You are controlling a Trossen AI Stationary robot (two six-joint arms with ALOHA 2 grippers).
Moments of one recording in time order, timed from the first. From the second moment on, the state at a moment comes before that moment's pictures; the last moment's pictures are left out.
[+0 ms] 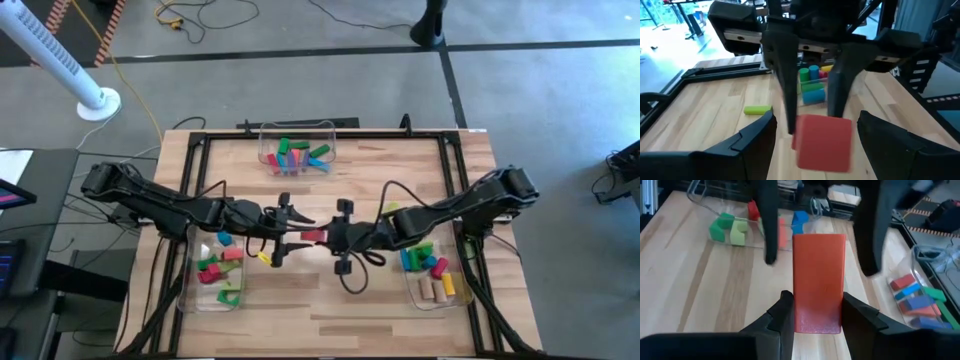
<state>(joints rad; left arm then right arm) -0.21 1.29 0.81 0.28 -0.19 0.06 0.30 1.63 1.24 -0.18 0.42 0.01</state>
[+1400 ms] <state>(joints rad) -0.25 1.21 0.81 0.05 -0.31 0.11 0.30 1.66 1.27 -0.27 0.45 0.08</state>
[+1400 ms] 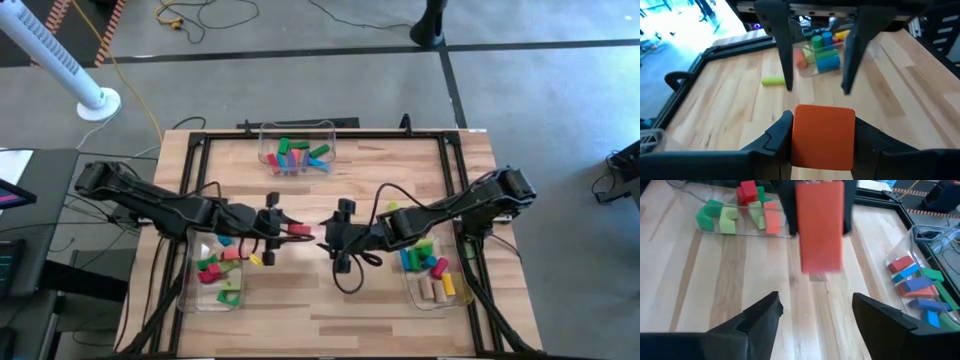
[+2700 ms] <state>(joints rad) -0.63 0.99 0.70 -1.16 0.09 -1.04 0.35 1.65 1.27 -0.55 0.45 0.27</state>
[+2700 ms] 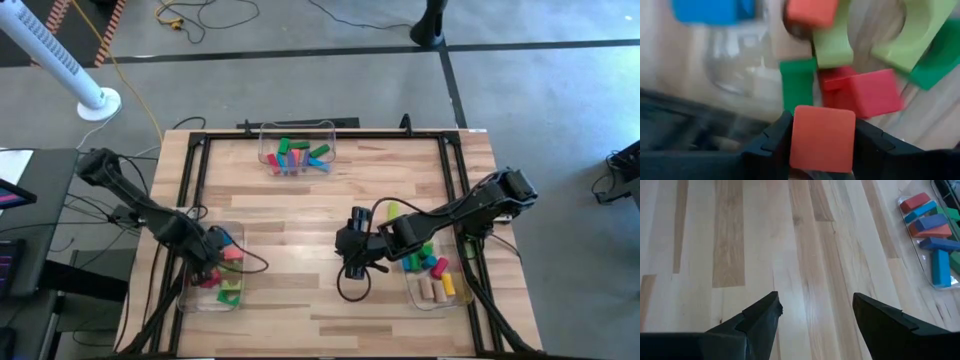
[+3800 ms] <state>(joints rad) -0.57 1.06 0.93 -1.06 -0.38 -0.75 0.09 1.65 1.27 -0.89 0.45 0.38</state>
